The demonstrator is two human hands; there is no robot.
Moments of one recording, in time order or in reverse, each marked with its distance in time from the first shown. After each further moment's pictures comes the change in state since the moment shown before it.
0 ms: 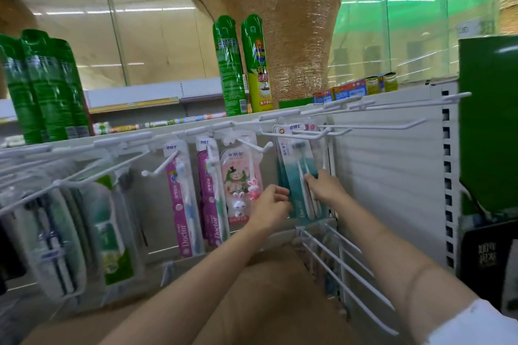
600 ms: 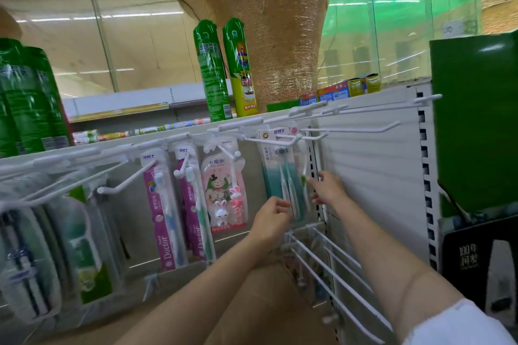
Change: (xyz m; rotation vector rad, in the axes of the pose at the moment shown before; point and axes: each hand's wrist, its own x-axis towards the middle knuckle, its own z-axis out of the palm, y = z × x) left_hand 0.010 -0.005 0.034 0.040 -0.079 -0.061; right_hand 0.021 0.034 -0.016 0.290 0.100 0.096
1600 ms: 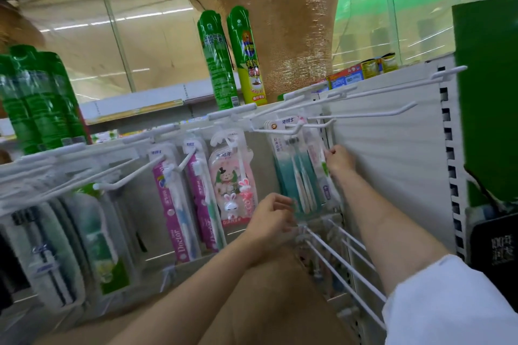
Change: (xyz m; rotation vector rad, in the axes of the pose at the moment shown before) left_hand -0.013 -0.005 -0.015 -0.169 0.000 -0.012; right_hand 0.039 -0.021 0.000 -0.168 0.127 -0.021
